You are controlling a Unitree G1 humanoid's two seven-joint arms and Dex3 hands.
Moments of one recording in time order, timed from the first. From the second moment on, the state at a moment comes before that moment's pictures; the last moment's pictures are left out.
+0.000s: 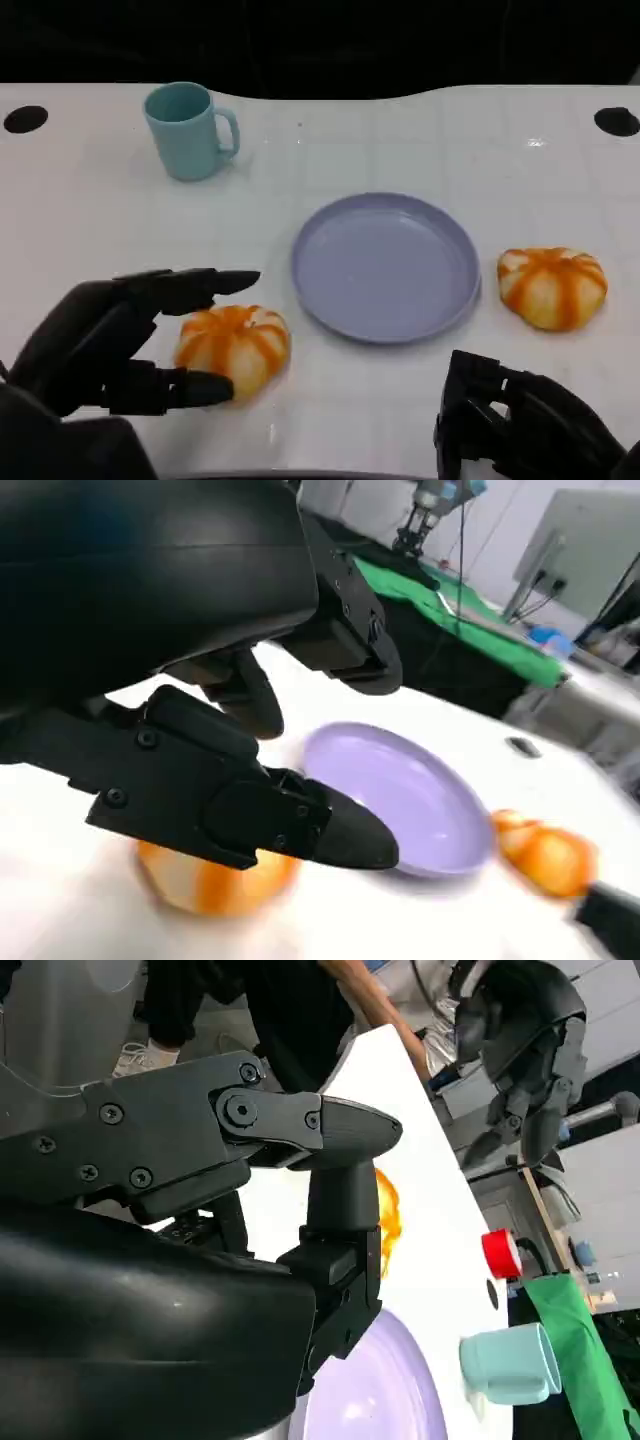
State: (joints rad) left arm 0.02 0.36 0.03 -0.10 0.47 -0.46 -0.26; right arm 0.07 -0.15 0.07 0.08 0.39 0.14 0.72
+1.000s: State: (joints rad) left arm -0.22 0.38 -0.33 0.16 0.92 -0.06 -0.23; right arm 0.08 -0.14 0.08 0.06 0.38 0.12 0.72
